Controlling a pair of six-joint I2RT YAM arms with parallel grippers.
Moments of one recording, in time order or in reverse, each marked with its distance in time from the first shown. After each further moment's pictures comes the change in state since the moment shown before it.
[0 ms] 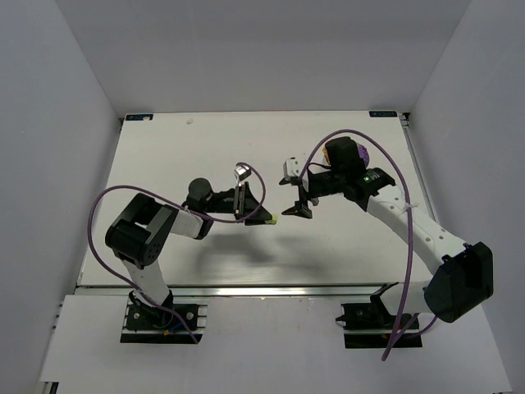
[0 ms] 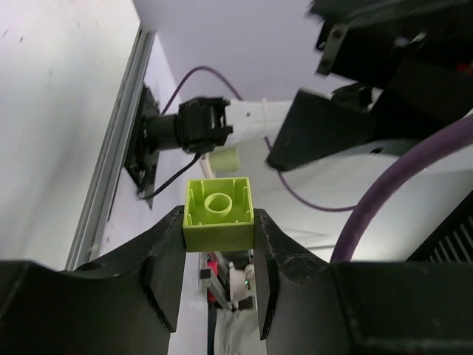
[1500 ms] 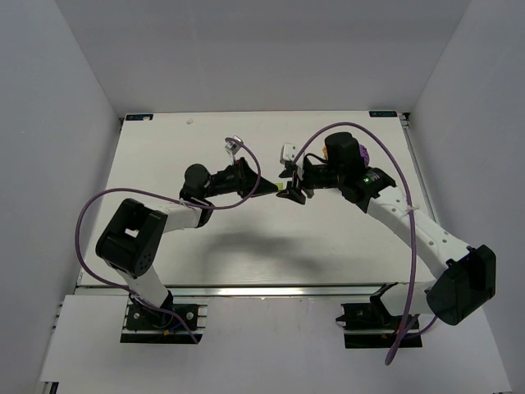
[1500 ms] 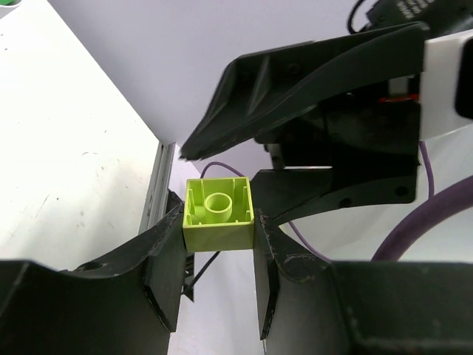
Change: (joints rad) left arm 0.001 -0.100 0.148 -0.058 -0.235 0.161; right arm 0.051 -0.017 0.025 0.130 0.194 0.254
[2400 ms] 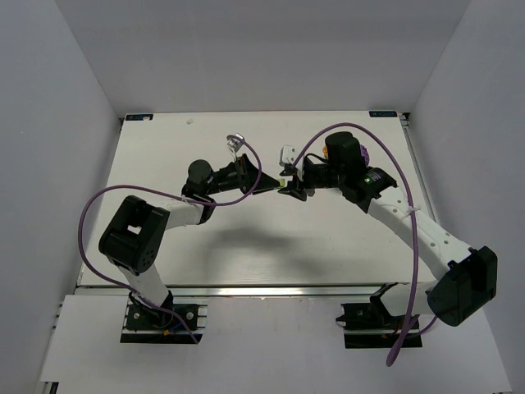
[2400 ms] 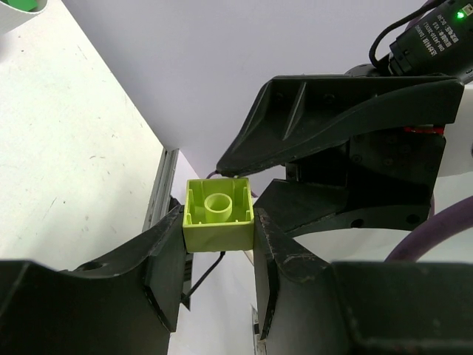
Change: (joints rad) left arm 0.000 0.031 0.044 -0.070 -0.028 -0.002; right arm 0.005 -0.007 0.012 -0.011 0.033 -0.081
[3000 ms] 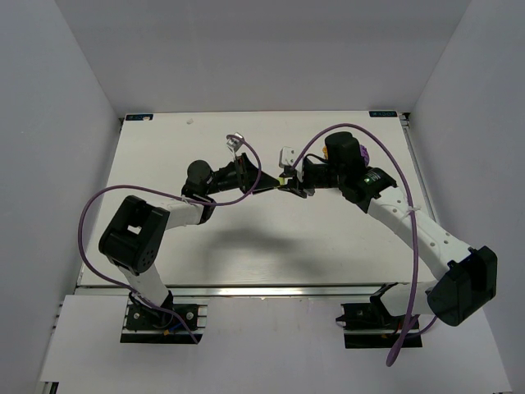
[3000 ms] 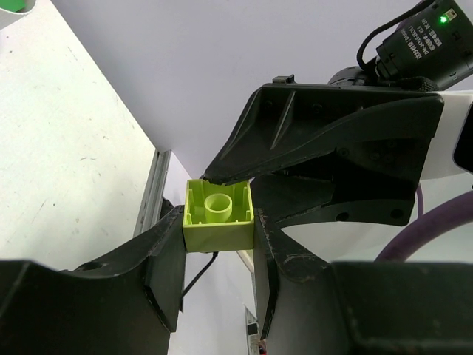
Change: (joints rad) left arm 0.000 0.000 0.000 0.032 0.000 -0.038; right arm 0.001 0.000 0.000 0.000 0.008 -0.040
